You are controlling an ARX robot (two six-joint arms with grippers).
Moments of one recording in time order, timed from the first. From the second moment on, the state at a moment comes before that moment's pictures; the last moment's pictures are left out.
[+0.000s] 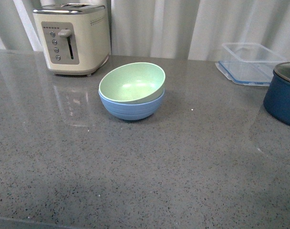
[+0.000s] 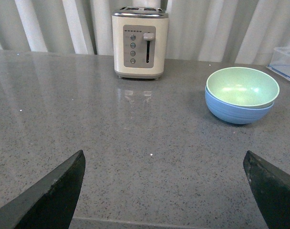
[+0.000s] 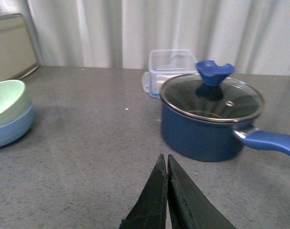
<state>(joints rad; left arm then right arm) 0.00 0.00 0.02 0.00 0.00 -0.01 0.01 0.77 0.09 0.67 0.01 0.00</state>
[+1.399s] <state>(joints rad) 0.00 0.00 0.02 0.00 0.00 -0.01 0.00 0.18 0.00 0.18 0.00 0.00</state>
